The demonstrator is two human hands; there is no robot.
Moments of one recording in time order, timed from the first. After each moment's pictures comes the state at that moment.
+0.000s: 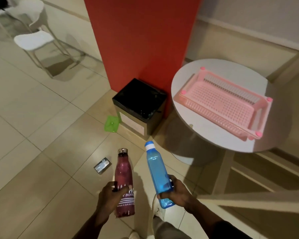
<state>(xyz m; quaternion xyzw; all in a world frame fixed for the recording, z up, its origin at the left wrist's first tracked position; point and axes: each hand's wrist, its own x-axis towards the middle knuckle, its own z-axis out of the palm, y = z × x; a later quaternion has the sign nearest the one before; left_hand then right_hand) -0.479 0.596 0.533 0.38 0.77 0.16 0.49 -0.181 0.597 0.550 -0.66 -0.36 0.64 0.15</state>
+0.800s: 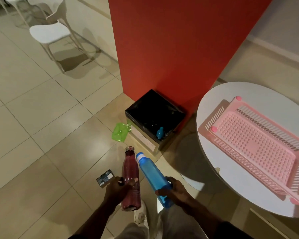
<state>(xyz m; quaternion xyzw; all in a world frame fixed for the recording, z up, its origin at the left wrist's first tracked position) -0.506 0.803 0.523 0.35 0.76 0.19 0.51 -0.238 0.815 0.557 -0.63 -0.38 0.67 0.11</state>
